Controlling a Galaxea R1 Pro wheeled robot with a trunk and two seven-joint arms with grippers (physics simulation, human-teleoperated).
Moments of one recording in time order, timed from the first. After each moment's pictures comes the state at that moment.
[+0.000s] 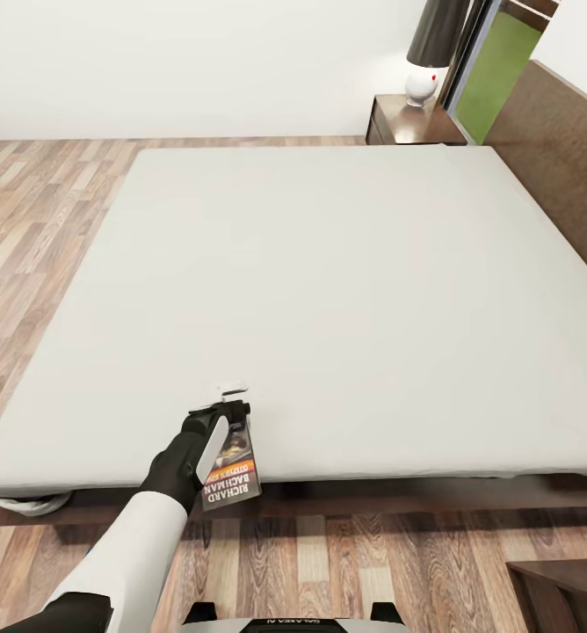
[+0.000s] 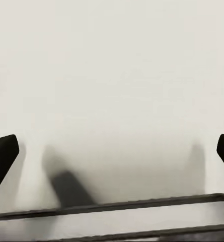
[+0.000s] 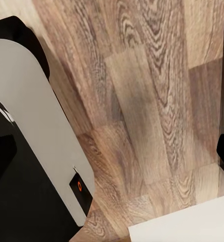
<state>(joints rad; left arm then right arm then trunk) -0.79 -0.17 0.00 -0.82 0.14 0.52 0.28 -0.36 -0.25 -0.10 -0.05 -0.21 -0.02 0.15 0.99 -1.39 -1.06</state>
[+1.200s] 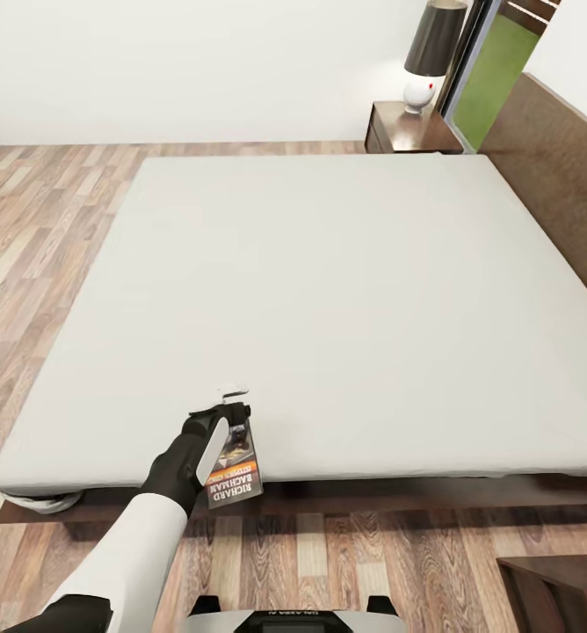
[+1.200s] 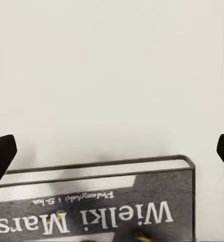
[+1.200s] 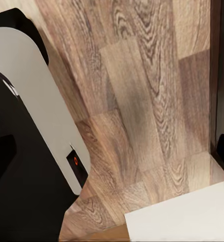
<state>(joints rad) -0.79 -0.17 0.00 -0.82 0.15 0.53 0.29 -0.36 -0.25 -0.10 -0.04 -0.21 -0.01 0.16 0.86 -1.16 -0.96</state>
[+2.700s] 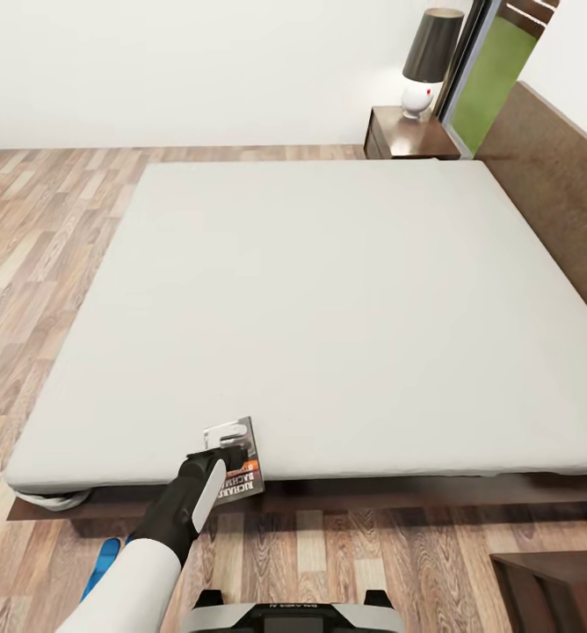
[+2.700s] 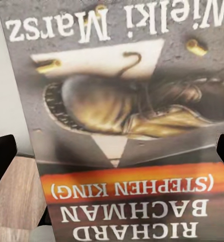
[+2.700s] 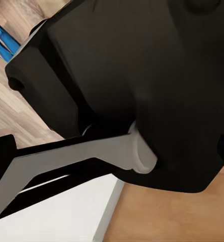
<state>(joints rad) -0.65 -0.17 0.01 -0.81 0.15 0.54 0.28 -0.36 -0.25 -0.10 -0.04 -0.22 0.30 0.82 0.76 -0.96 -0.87</state>
